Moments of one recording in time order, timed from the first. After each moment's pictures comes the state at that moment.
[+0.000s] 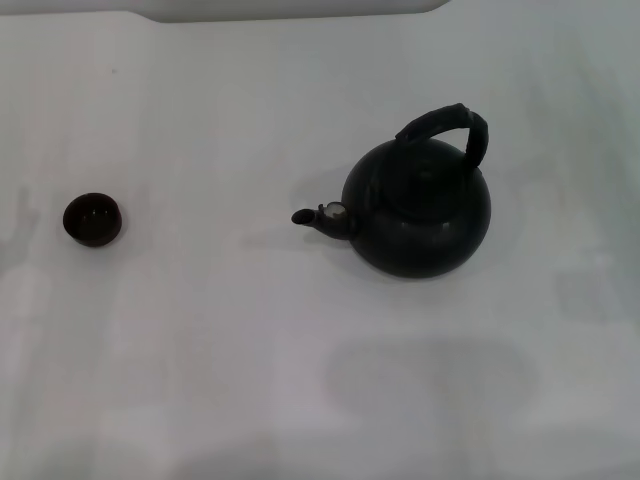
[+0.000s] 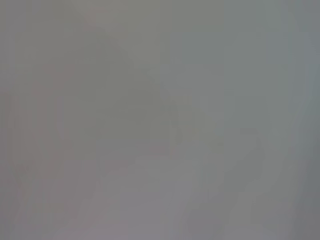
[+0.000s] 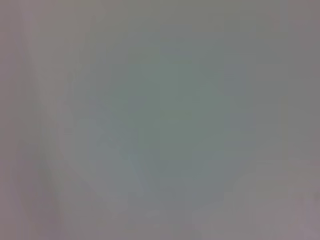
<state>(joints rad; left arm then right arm) -0.20 -2.08 0.30 -0.15 -2.07 -1.63 2.80 0.25 2.02 -1.22 -0.11 2.78 1.31 -2.58</state>
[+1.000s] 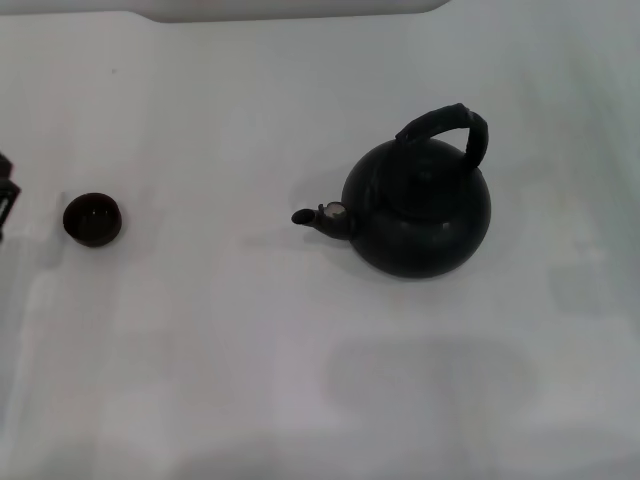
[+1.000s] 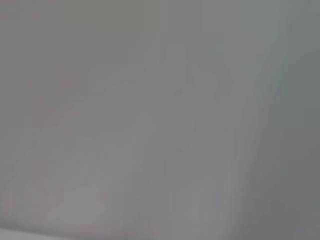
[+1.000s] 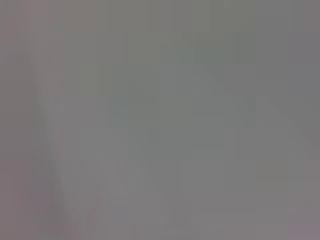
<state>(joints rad) -0.22 -2.08 0.31 -0.15 -1.94 -1.47 2.82 0.26 2.02 -1.22 -0.11 2.78 1.31 -2.58</state>
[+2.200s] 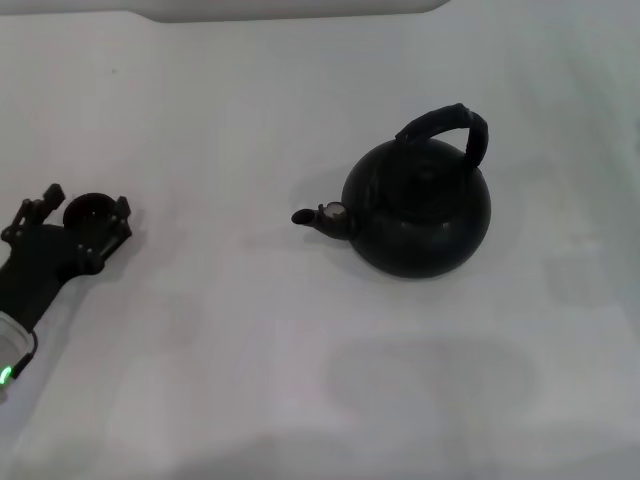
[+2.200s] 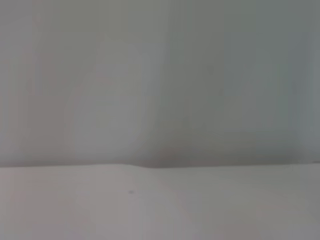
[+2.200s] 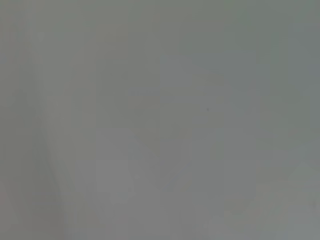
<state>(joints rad) -0.30 -2.08 0.31 -0.10 -1.67 -1.21 2.82 0.28 2.02 -1.22 -0.12 2.78 1.28 -2.58</state>
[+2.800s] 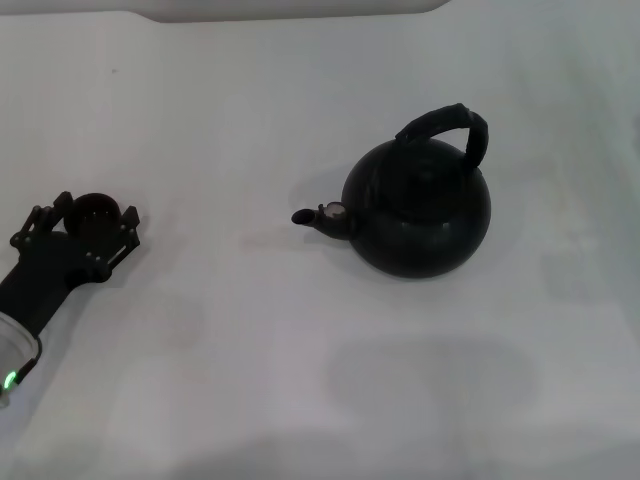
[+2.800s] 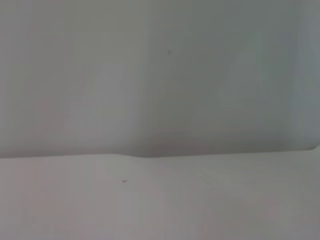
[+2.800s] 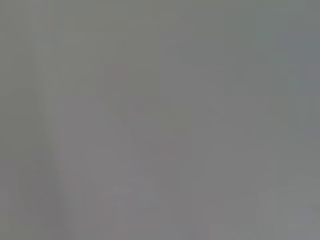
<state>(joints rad) -0.30 -2.08 0.31 -0.10 -1.64 -1.19 2.82 0.28 2.02 -1.22 -0.12 2.78 1.28 -2.58</state>
